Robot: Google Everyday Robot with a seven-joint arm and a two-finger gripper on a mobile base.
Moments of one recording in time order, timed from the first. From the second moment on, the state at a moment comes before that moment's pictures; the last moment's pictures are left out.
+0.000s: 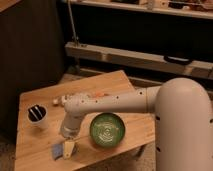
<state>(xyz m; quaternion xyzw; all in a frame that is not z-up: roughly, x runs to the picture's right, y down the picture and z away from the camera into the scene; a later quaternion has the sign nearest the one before) -0.223 0.271 0.719 -0.45 -0.27 -0.07 0.85</state>
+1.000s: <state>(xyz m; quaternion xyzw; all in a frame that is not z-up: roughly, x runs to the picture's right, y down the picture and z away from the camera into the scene) -0.234 0.313 0.739 -0.44 -0.26 -0.06 0.86</state>
